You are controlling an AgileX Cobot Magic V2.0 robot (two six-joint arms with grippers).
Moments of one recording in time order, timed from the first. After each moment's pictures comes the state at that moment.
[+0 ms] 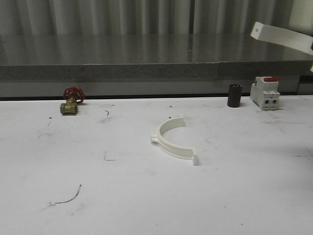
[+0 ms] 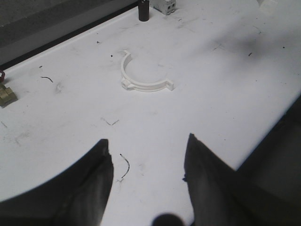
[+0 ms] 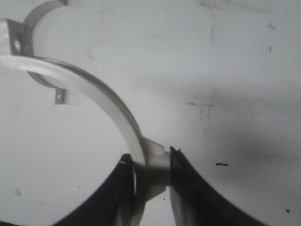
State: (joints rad) left arm -0.69 0.54 -0.68 -0.07 0.73 0.09; right arm 0.08 1.42 -1.26 0.18 1.08 -0.01
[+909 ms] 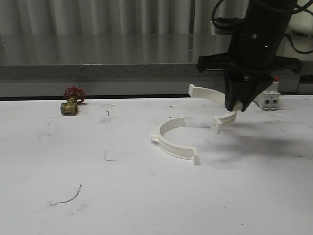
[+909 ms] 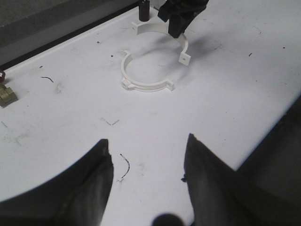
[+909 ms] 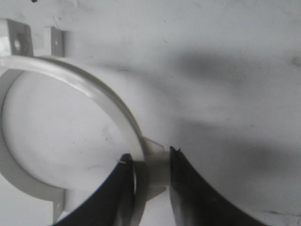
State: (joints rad) left arm -0.69 0.54 -0.68 -0.07 0.73 0.09; right arm 0.32 1.88 -1.42 -0.01 0.83 0.30
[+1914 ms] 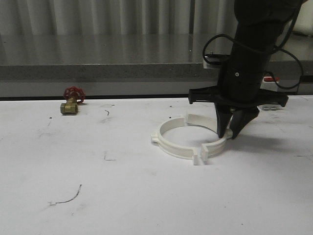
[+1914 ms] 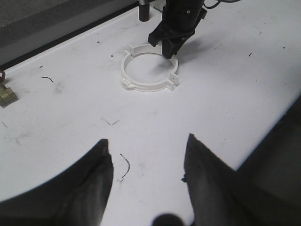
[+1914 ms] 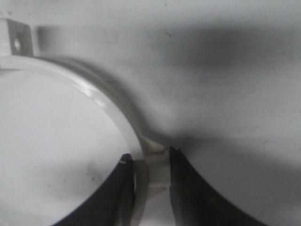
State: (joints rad) left arm -0.69 0.54 -0.68 -0.07 0.73 0.09; right arm 0.32 2.02 -1.42 -0.01 0.75 0.39
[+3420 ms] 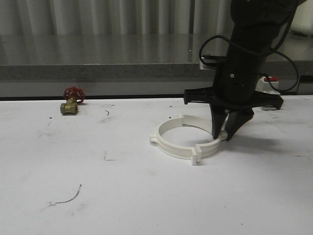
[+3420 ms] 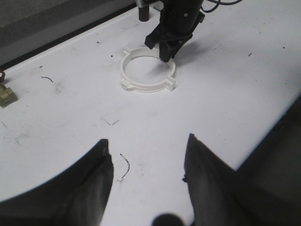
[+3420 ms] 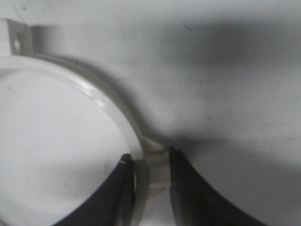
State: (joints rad) left arm -0.69 0.54 -0.68 -0.07 0.73 0.09; right arm 0.34 2.03 -1.42 0.02 0.75 0.39
